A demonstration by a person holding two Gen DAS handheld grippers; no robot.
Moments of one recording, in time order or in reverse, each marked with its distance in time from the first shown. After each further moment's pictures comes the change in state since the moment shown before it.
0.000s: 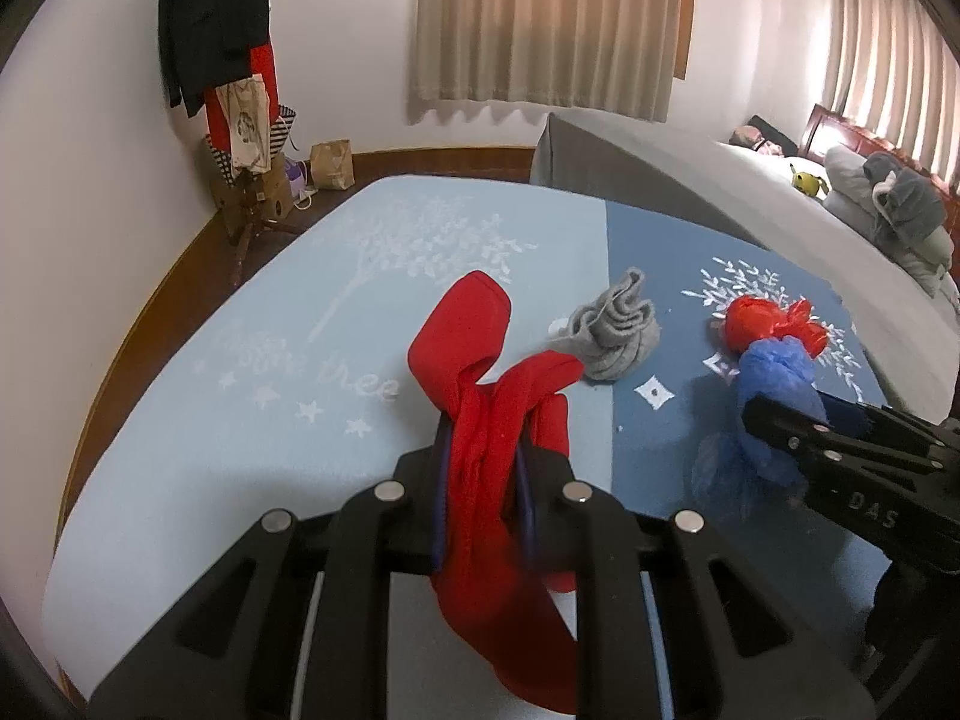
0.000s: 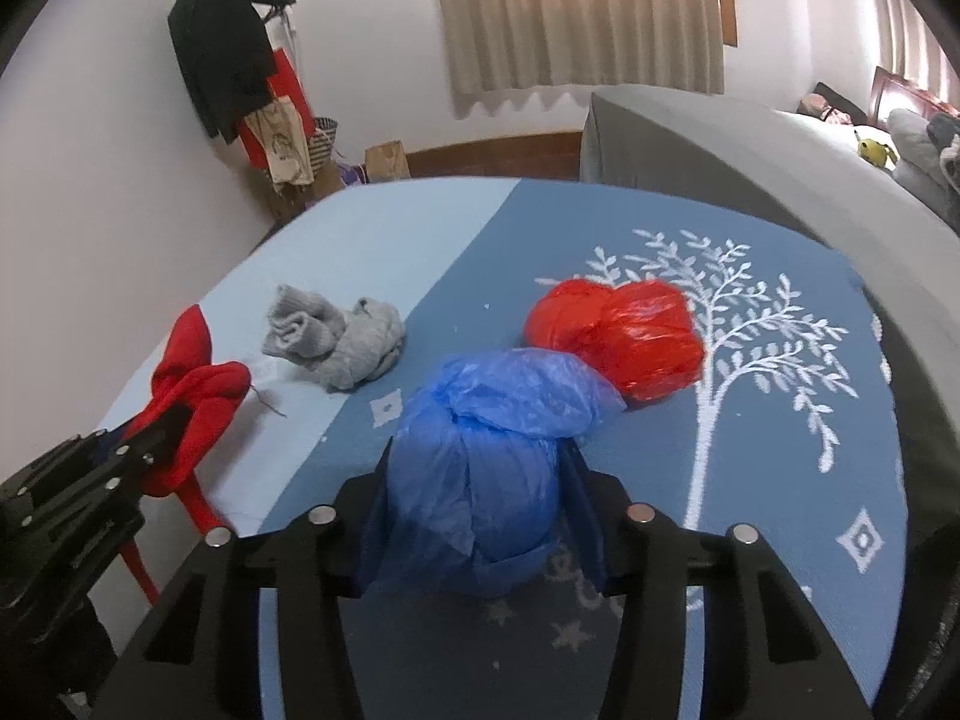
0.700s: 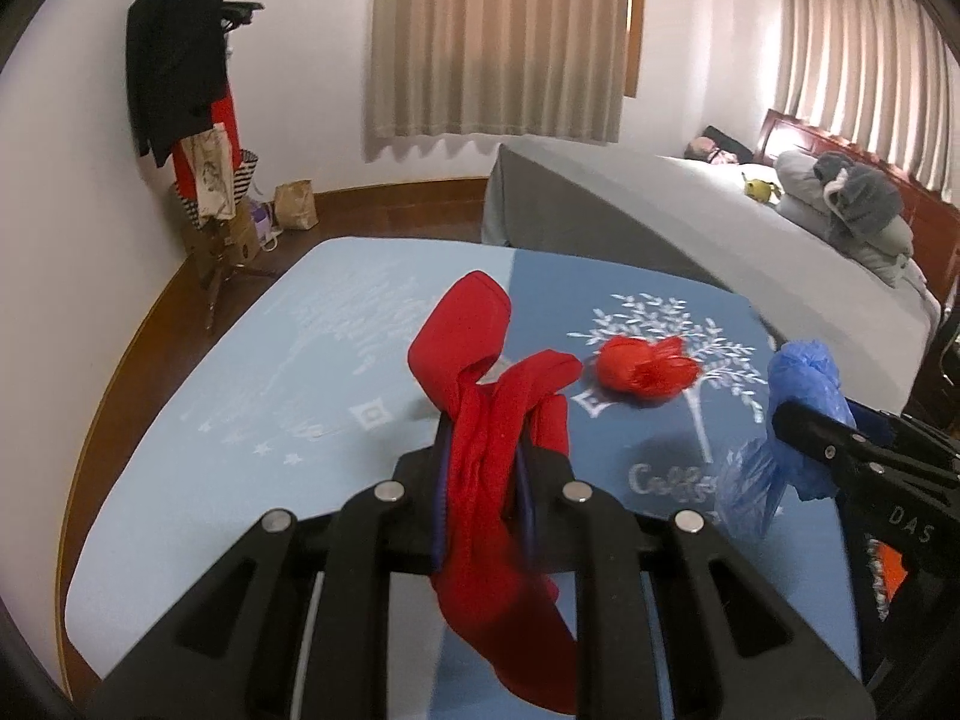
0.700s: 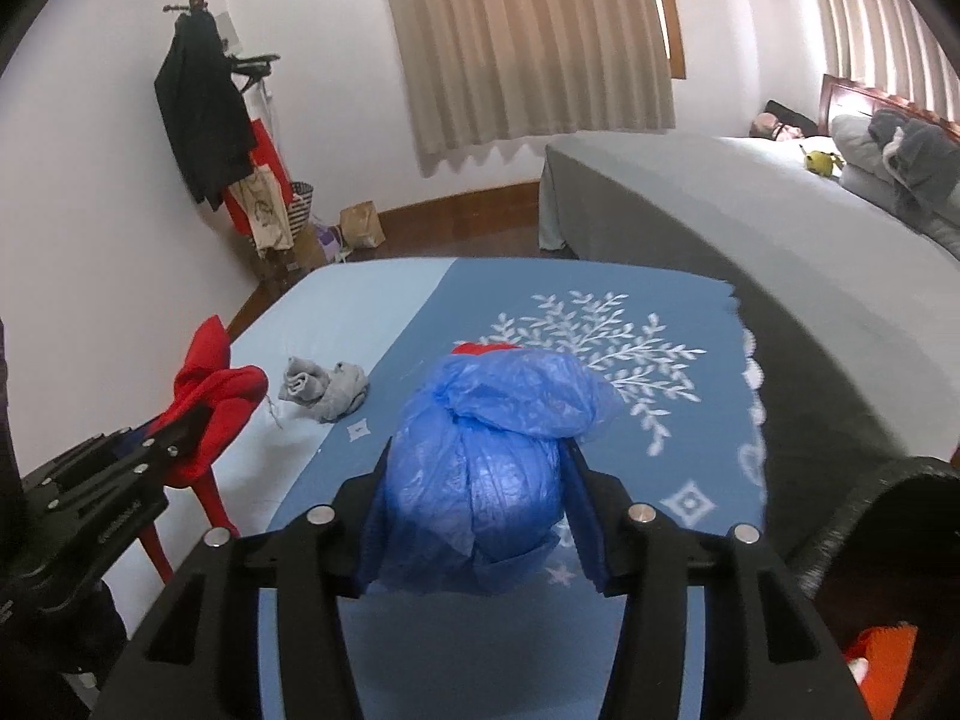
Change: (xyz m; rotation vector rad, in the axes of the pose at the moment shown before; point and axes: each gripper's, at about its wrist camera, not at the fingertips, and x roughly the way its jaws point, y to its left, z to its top) left arm -0.062 -0.059 0.016 0.067 -0.064 -0.071; right arm -0.107 -0.043 -0.006 0.072 -0.126 -0.045
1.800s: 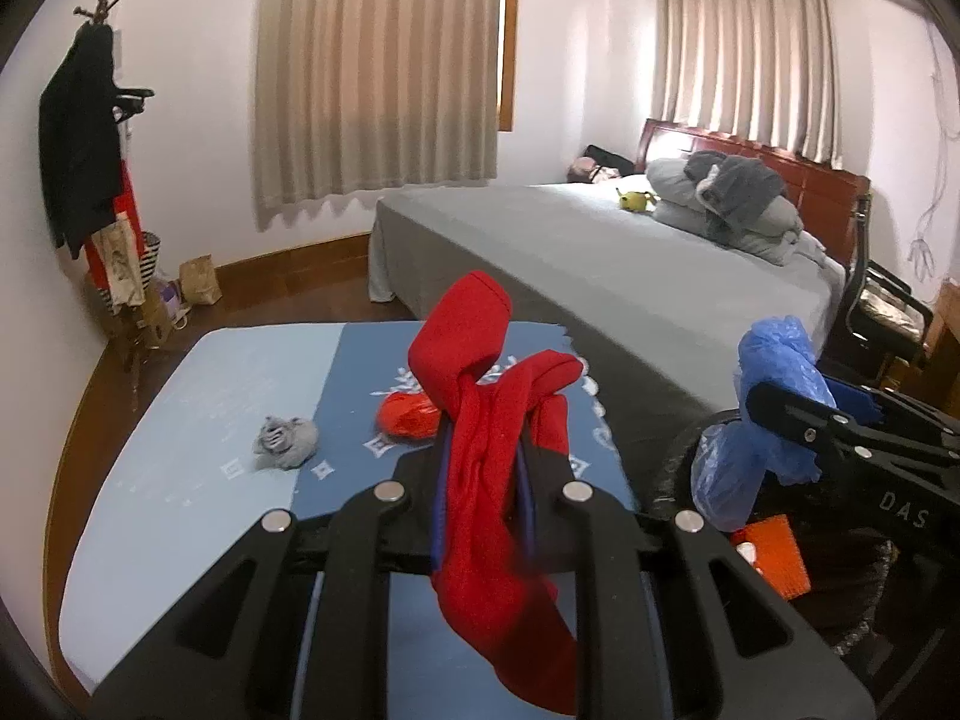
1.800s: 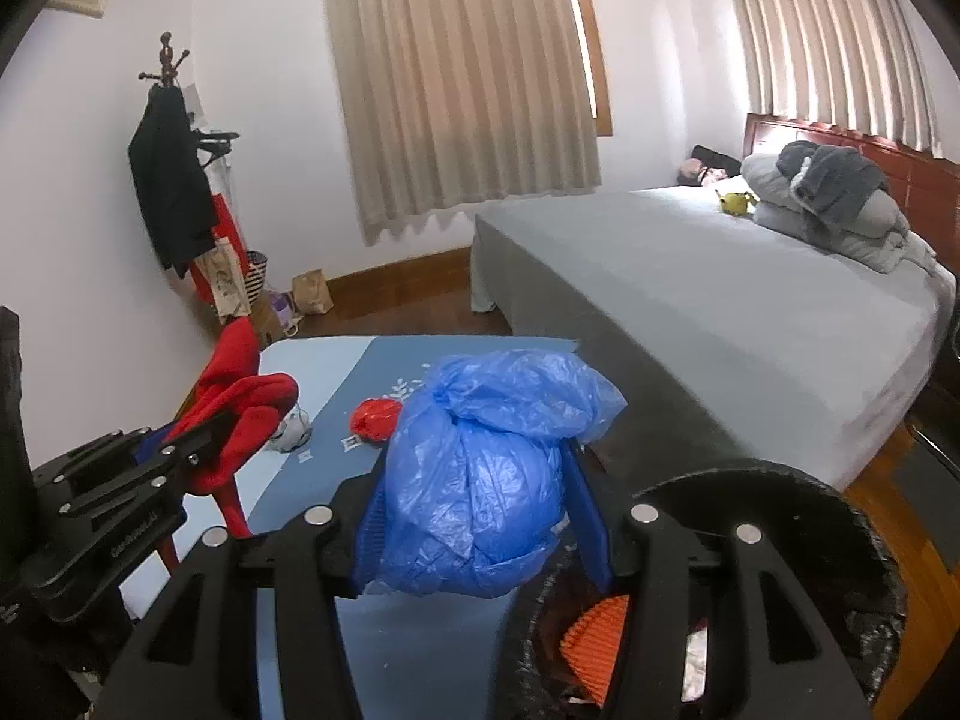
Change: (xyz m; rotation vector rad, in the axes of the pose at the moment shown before) left arm -0.093 -0.120 0.002 0.154 -0.107 -0.214; right arm -0.149 -0.063 -0.008 0.052 -0.153 -0.125
